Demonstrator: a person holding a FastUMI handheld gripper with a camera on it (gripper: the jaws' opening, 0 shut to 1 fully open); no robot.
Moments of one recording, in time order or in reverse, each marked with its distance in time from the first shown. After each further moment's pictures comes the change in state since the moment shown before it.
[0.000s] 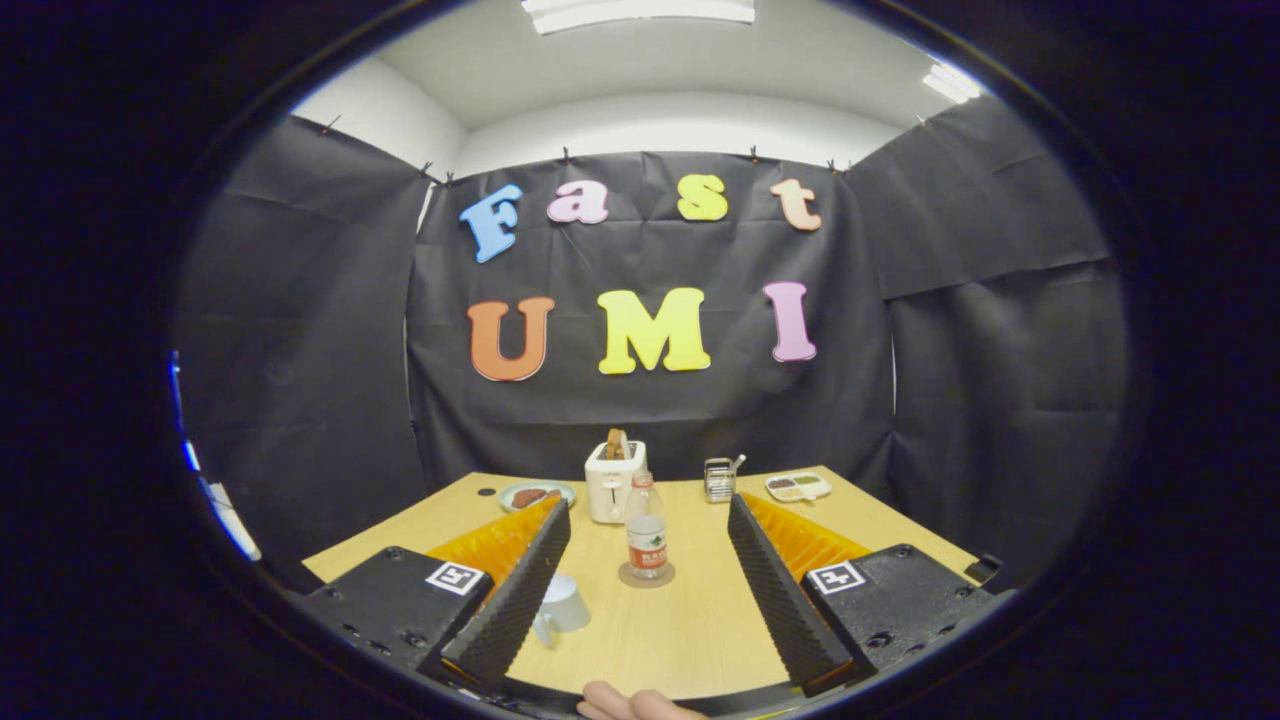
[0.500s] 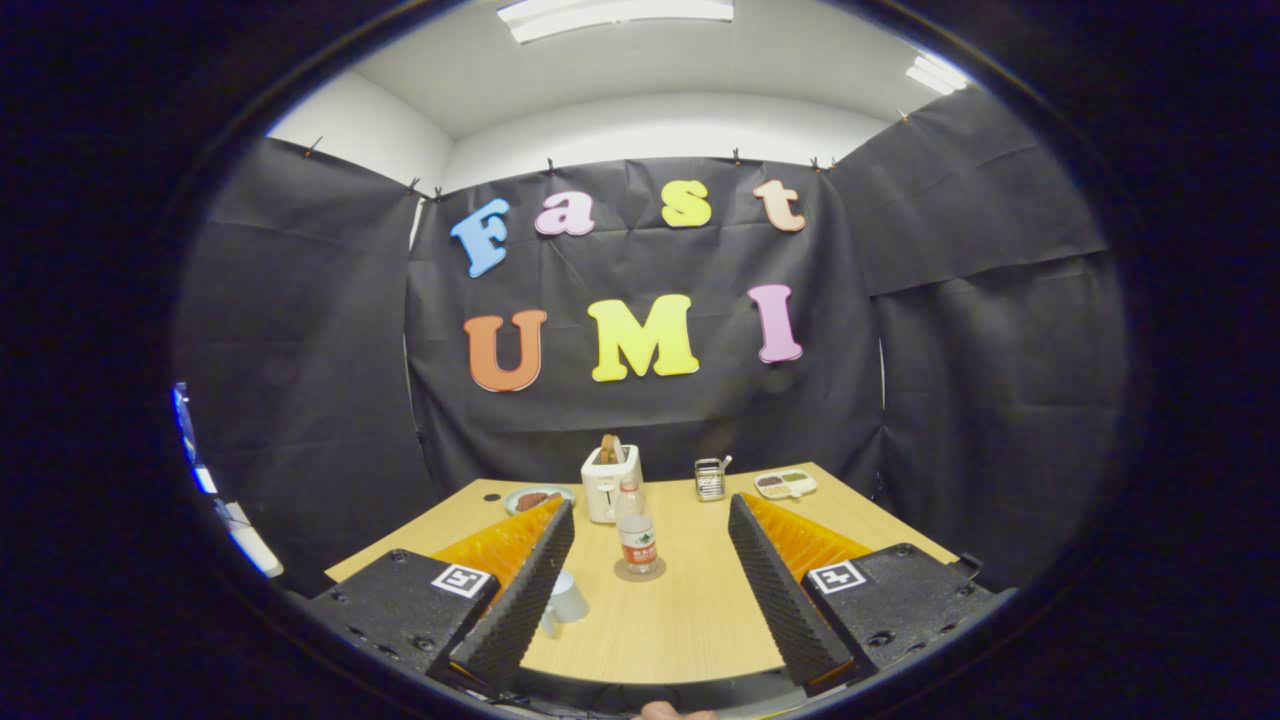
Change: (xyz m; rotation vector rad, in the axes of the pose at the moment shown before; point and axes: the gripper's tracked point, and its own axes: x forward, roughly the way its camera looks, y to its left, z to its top) arm -0.045 -0.025 0.042 -0.001 -0.024 -0.021
